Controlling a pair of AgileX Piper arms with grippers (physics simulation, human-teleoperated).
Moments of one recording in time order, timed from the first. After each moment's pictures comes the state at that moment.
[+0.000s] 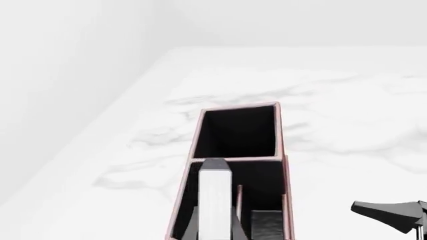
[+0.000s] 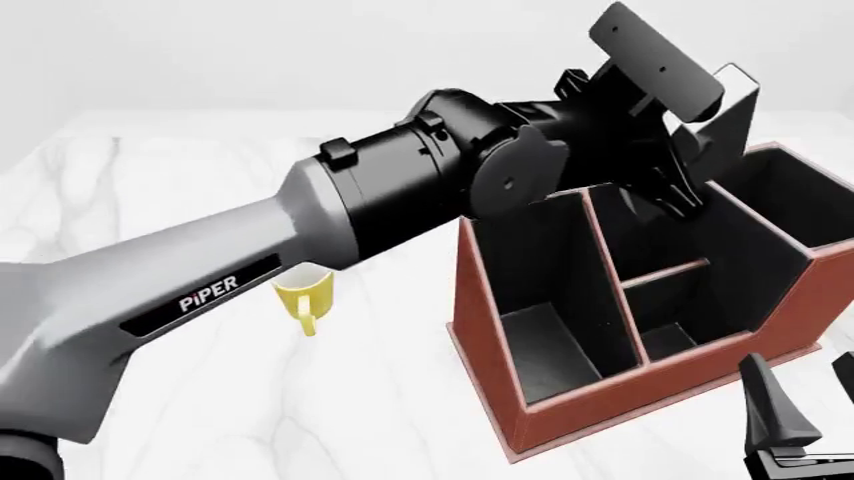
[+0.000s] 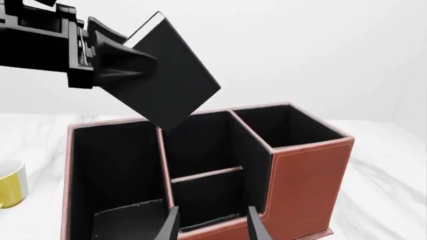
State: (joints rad) left arm -1.01 1.92 -1.89 0.28 0.28; right arm 0.01 0.00 0.00 -0.01 -0.02
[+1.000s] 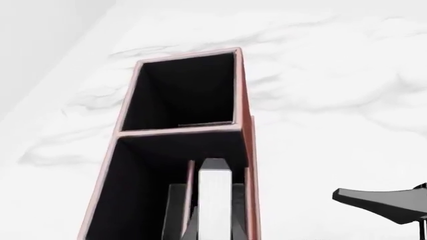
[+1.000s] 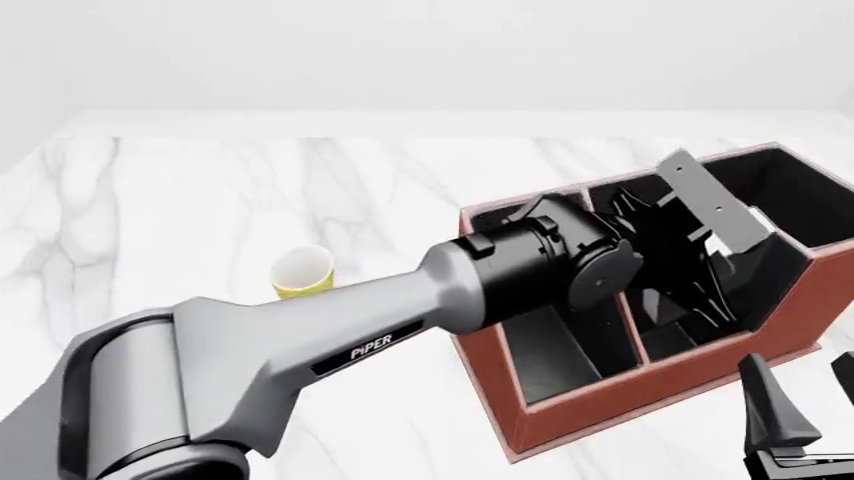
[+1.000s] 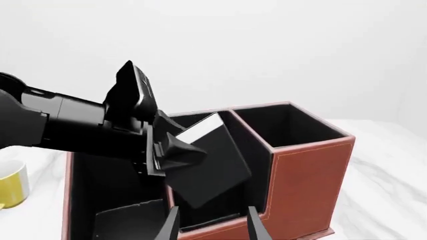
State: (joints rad) left arm -1.09 2.18 -2.01 0.36 0.23; right arm 0.01 0.00 0.00 -0.01 -0.01
